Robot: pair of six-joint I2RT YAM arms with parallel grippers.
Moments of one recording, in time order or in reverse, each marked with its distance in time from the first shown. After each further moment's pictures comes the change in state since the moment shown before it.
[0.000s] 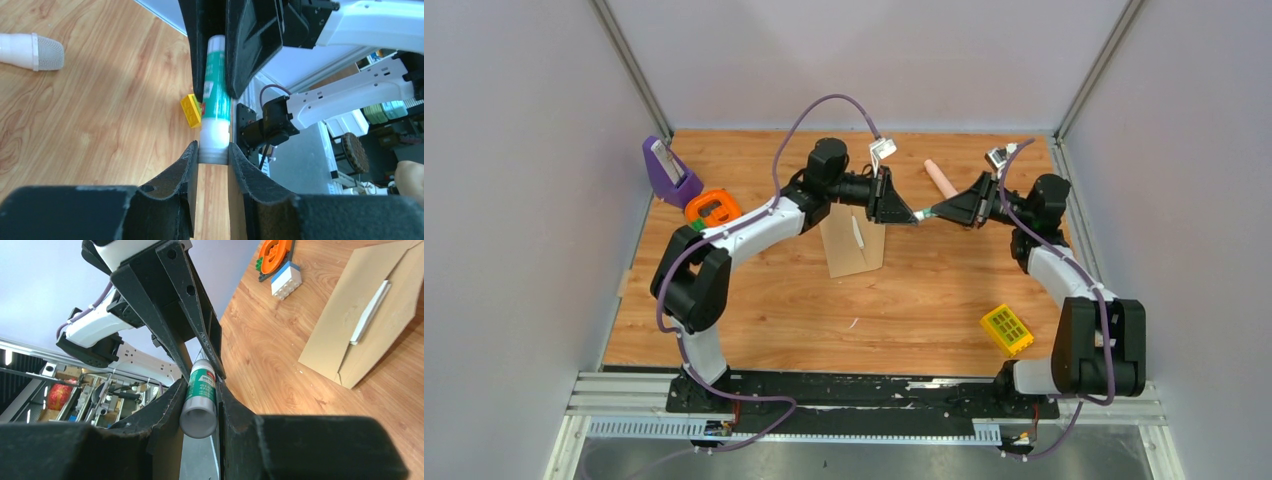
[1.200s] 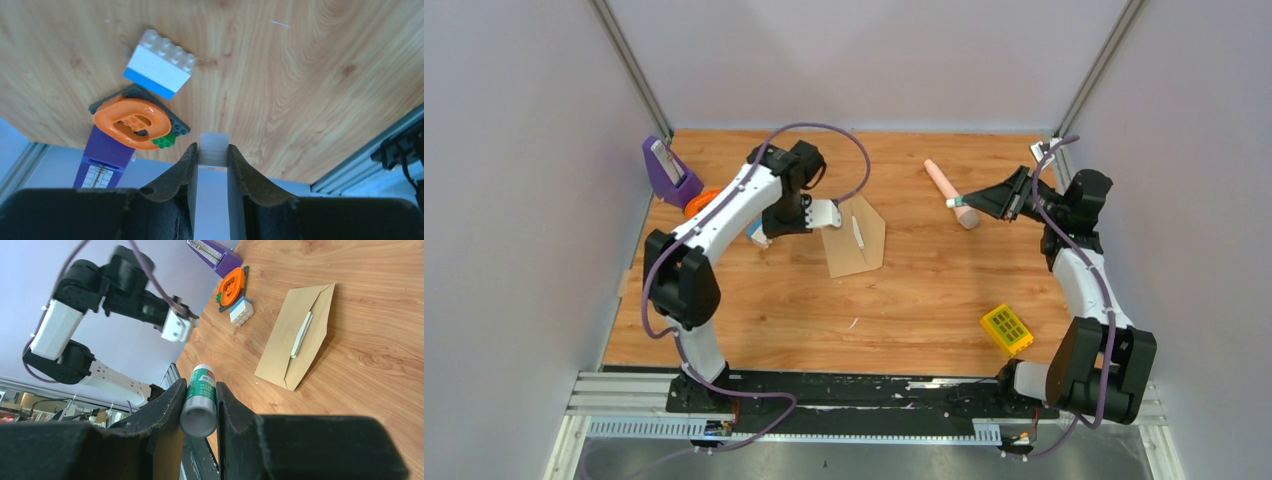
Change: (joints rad) left arm 0.134 -0.033 0.333 -1.604 -1.103 1.485; right arm -0.204 -0.099 0.077 -0.297 -0.020 -0.251
